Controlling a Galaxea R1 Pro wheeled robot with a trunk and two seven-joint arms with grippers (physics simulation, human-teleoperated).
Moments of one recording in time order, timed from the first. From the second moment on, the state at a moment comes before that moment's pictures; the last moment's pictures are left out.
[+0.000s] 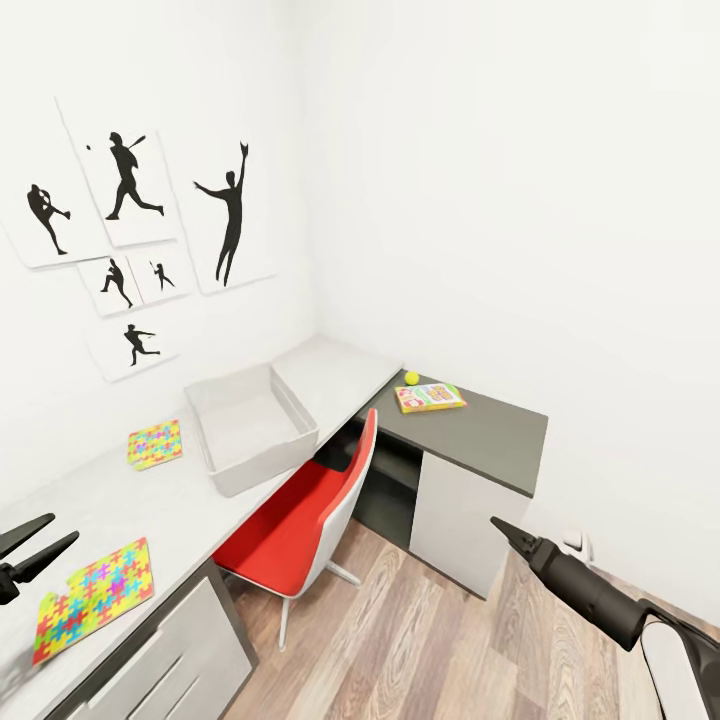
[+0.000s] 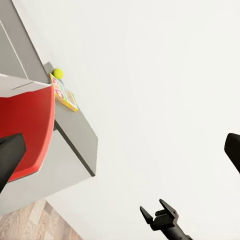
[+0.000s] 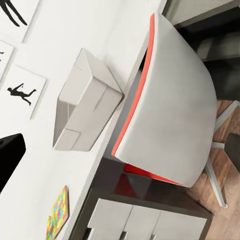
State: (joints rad) left arm -0.08 0.47 0.66 -1.31 0.92 1.00 -1.09; right arm -0.16 -0.05 -0.43 -1.51 -0.63 0.86 0.60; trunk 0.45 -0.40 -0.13
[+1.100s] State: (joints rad) left arm -0.08 0.47 0.65 -1.31 0.91 1.00 -1.08; right arm -0.16 -0.05 -0.43 -1.47 -0.64 0.86 0.61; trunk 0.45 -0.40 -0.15
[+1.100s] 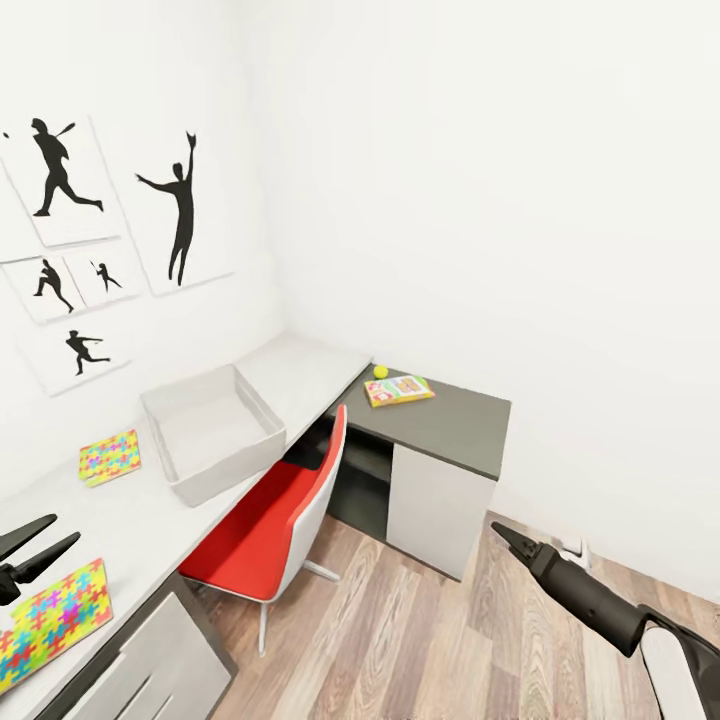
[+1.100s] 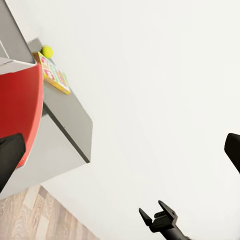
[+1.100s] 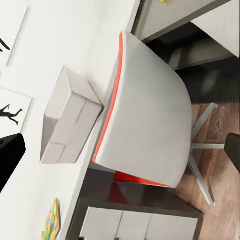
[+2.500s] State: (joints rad) left arm -0.08 0.46 0.65 -1.31 0.91 1.00 -1.08; right arm -0.16 -0.05 -0.46 -1.46 -0.63 0.86 0.60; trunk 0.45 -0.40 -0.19
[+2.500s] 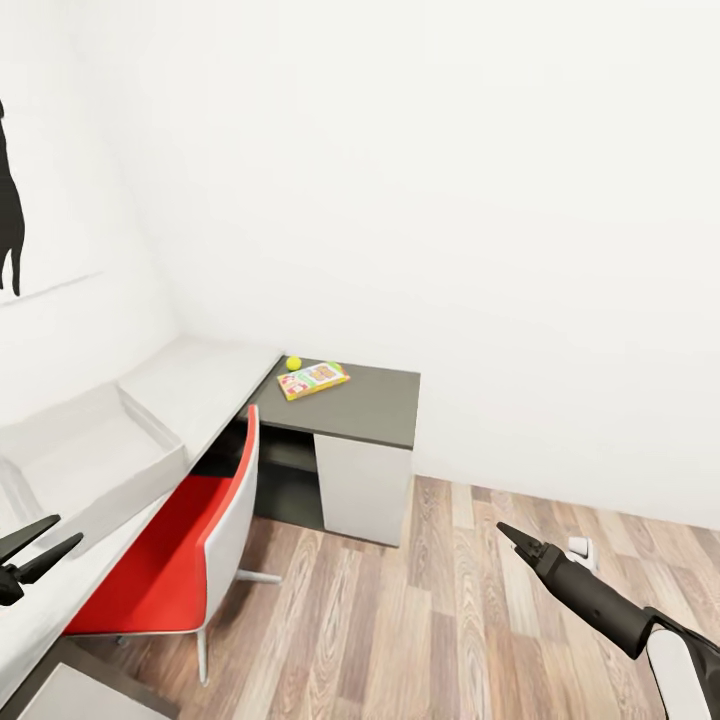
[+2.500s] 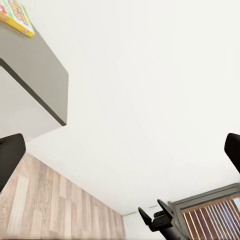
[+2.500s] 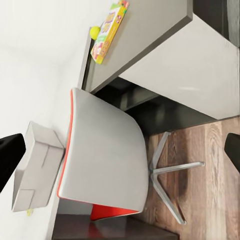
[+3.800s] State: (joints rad) left arm -0.08 0.46 0.65 -1.31 0.91 1.00 -1.07; right arm -0.16 -0.05 -0.46 -1.46 -0.63 0.86 0.60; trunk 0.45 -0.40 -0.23
